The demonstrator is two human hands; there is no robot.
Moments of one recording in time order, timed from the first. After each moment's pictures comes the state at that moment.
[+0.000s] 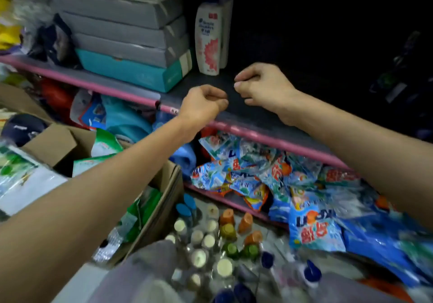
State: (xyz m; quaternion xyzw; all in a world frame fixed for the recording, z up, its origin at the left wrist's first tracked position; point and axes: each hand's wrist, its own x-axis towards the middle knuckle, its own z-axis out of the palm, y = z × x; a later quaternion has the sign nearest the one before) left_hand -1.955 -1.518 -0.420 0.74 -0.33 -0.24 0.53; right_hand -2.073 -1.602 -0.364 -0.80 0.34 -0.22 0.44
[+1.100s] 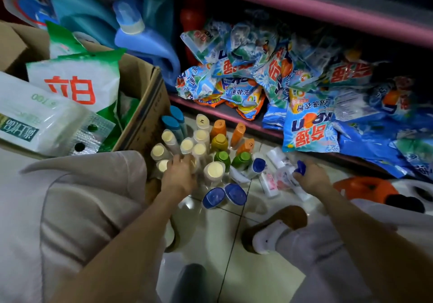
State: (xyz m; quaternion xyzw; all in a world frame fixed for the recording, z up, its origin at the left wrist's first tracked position) left_hand -2.088 -1.335 -0.717 0.89 -0.37 -0.28 0.06; right_hand -2.345 -1.535 -0.712 -0.71 0.63 0.15 0.28
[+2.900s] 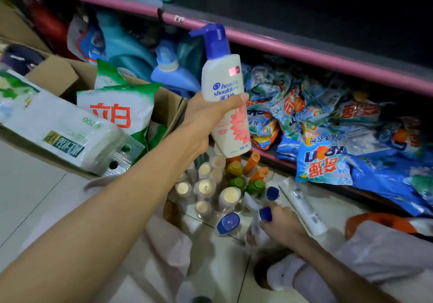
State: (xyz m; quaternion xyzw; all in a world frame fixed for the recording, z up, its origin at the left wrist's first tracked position) left_hand -2.049 -1.413 -0.518 0.64 -0.17 -0.38 0.64; right_hand -2.284 -1.437 -0.675 -0.83 0.45 0.18 0.27
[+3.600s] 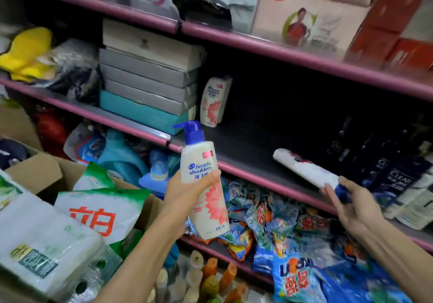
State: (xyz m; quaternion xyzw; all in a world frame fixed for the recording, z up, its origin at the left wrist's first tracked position) left_hand -1.995 -1.400 -0.462 0.55 -0.20 -0.32 0.75; right_hand -2.241 -1.576 -0.395 -0.31 0.46 -0.51 0.65
